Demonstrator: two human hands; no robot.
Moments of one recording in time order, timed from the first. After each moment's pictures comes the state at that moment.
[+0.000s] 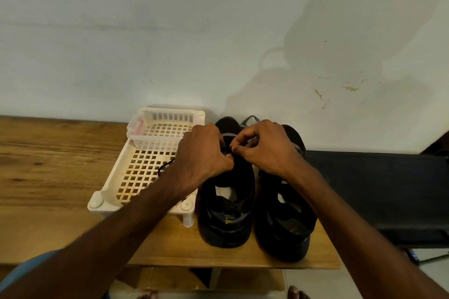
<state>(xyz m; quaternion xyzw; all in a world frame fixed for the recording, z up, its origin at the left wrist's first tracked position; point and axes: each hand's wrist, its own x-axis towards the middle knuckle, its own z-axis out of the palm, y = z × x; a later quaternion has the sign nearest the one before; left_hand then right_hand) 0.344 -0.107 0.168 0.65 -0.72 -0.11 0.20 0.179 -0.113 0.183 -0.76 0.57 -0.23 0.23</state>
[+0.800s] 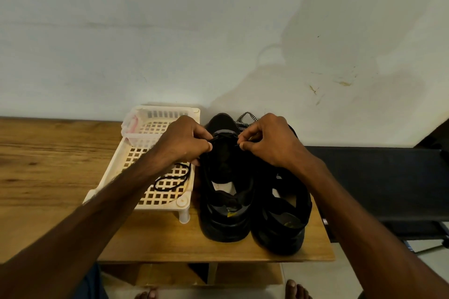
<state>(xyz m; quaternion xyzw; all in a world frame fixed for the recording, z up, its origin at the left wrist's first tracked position) 0.370 -0.114 0.179 0.63 -0.64 -0.35 0.26 0.164 -0.116 0.194 -0.74 0.61 -0.19 0.24</state>
